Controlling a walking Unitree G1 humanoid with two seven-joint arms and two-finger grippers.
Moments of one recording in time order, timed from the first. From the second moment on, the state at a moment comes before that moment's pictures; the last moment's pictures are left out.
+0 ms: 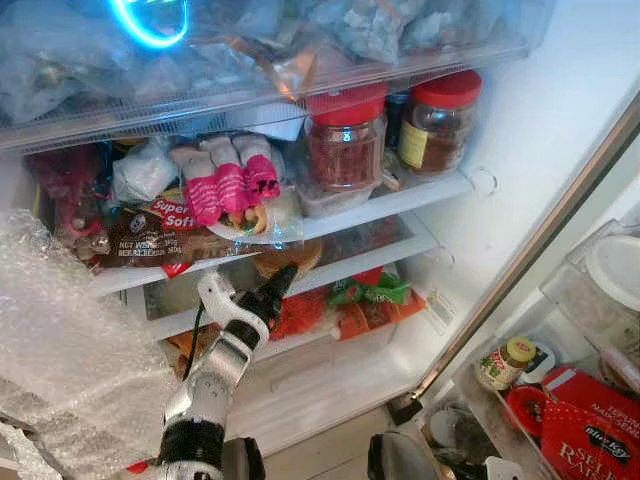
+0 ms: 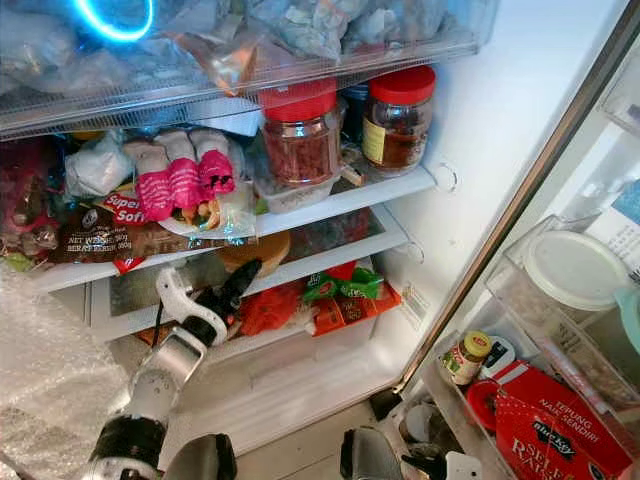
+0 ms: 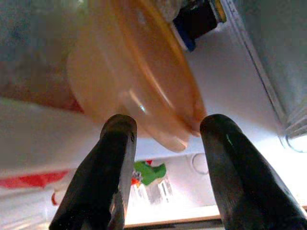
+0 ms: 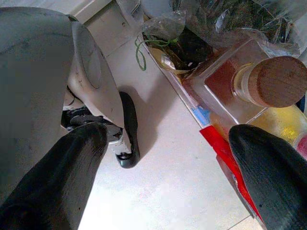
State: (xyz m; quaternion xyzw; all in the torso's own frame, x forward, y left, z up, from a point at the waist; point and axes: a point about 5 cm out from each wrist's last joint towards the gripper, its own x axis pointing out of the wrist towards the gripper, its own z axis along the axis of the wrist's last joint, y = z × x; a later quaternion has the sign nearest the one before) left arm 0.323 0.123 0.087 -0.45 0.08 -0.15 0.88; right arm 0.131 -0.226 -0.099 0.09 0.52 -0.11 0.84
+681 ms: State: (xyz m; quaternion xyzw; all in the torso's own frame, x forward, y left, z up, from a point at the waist) left arm 0.351 0.107 0.094 -0.46 0.07 -0.14 0.88; right arm 0.132 -0.227 -0.099 0.09 0.52 -0.11 0.84
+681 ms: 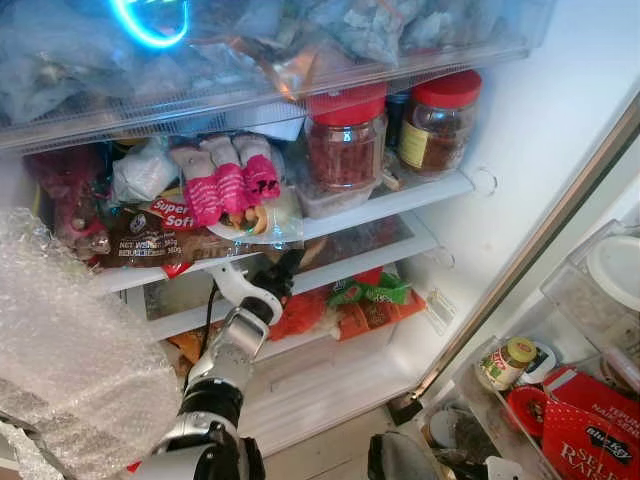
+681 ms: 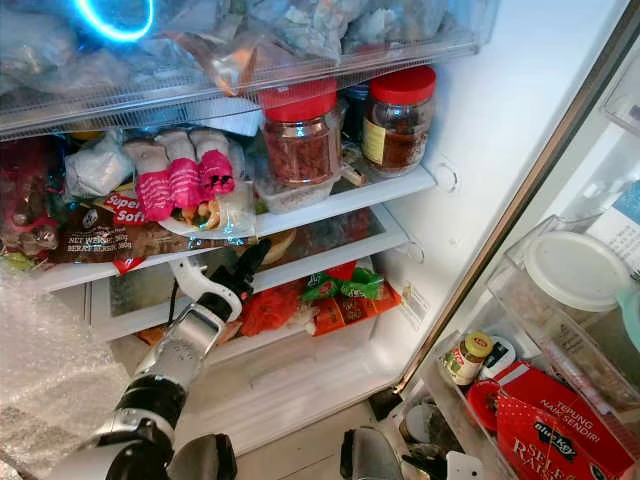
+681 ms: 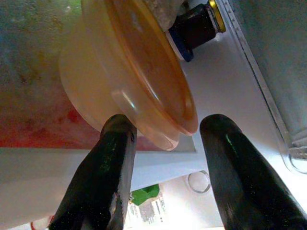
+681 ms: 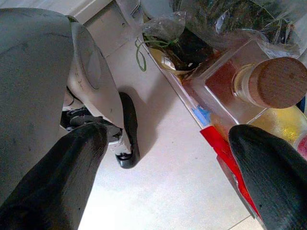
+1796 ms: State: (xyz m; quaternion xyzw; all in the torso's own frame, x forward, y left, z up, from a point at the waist) left arm 0.292 0.105 0.092 -0.19 0.10 -0.28 0.94; right arm 0.133 -0.227 -0.098 0.09 0.52 -0.12 0.84
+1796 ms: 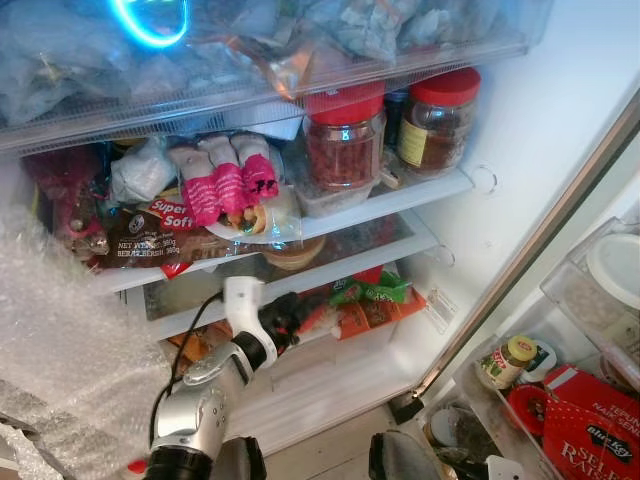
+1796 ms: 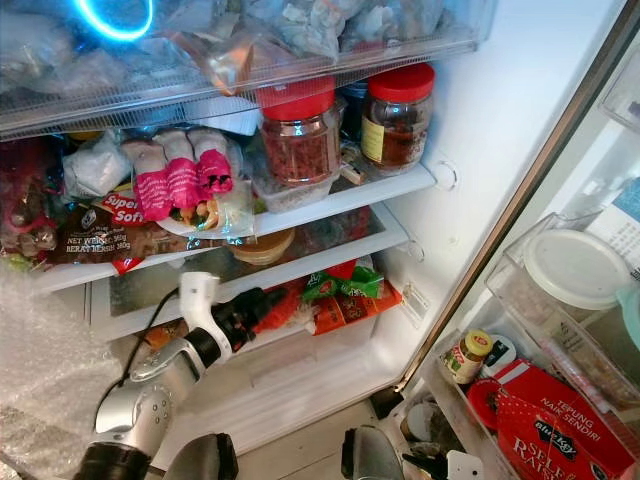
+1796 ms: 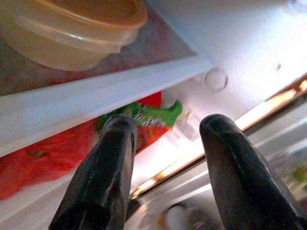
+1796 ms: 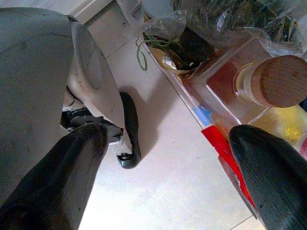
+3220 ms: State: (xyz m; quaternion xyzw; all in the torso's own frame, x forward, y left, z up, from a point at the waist) left arm 0.269 0.122 0.088 0.03 0.07 -0.27 0.96; right arm 0.130 -0.230 -0.099 0.08 0.52 -0.12 0.84
